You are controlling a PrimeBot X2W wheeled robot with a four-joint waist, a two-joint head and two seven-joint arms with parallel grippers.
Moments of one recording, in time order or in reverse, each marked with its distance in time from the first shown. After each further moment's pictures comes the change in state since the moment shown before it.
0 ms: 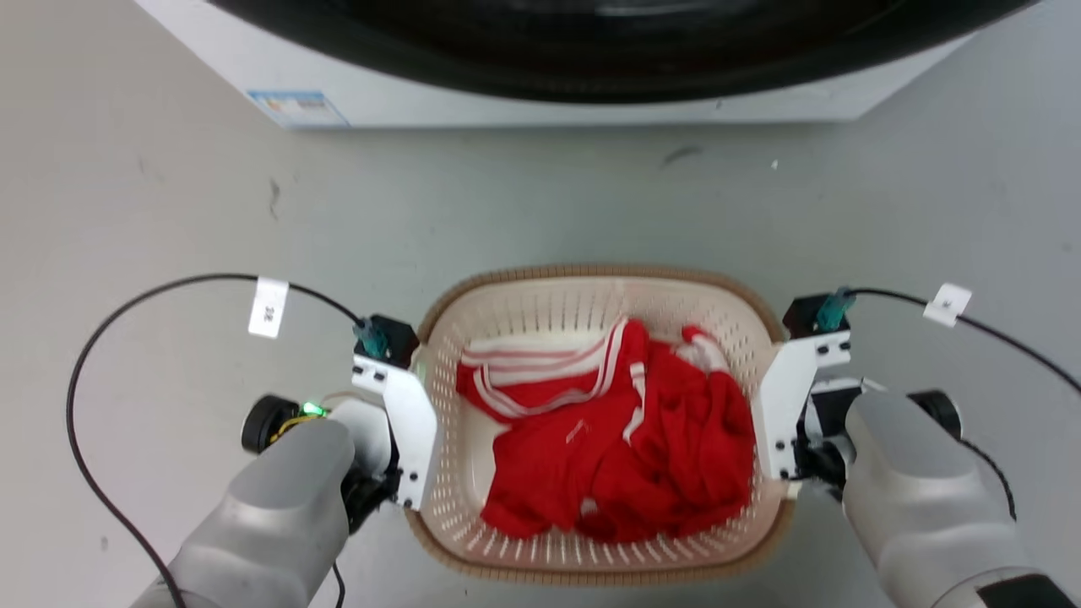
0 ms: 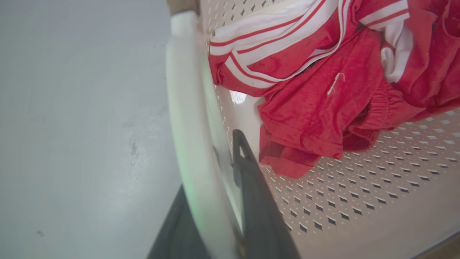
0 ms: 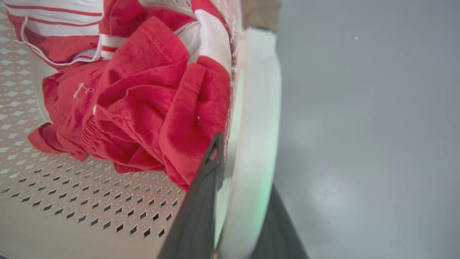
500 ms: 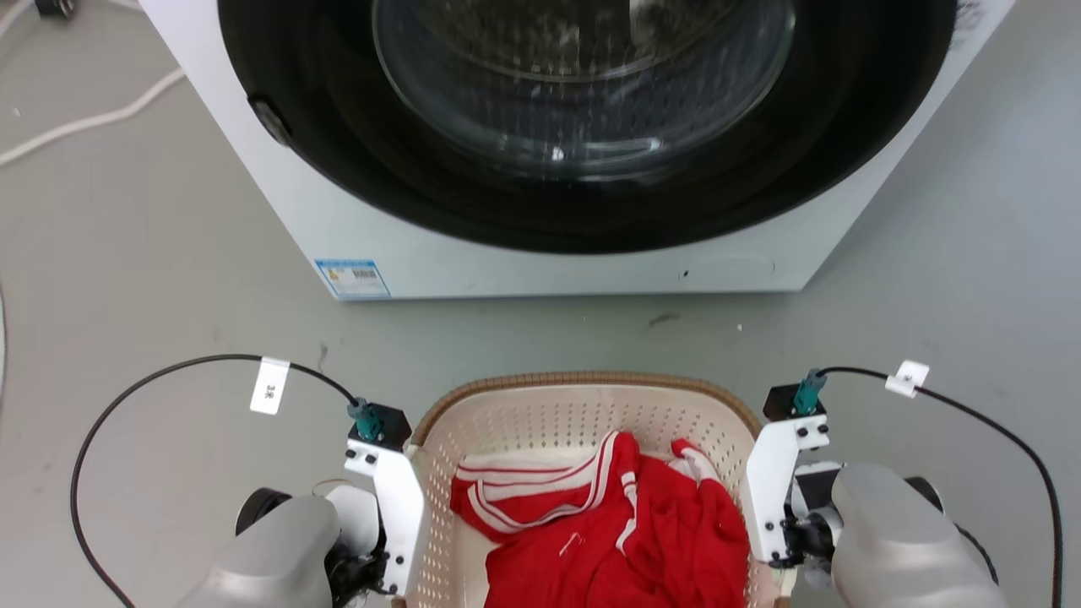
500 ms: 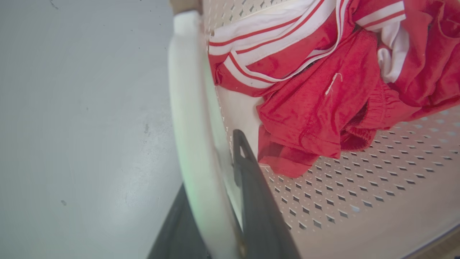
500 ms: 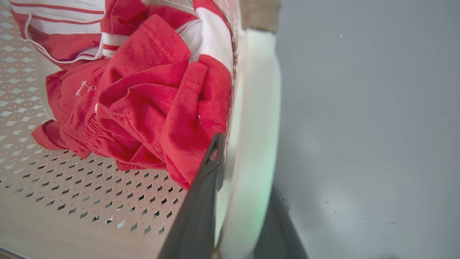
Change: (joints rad) left arm 0.127 0.063 -0.108 -0.067 -0.163 -0.001 0.103; right arm 0.129 0.008 0.082 -0.012 0.098 0.000 0.144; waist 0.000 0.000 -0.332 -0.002
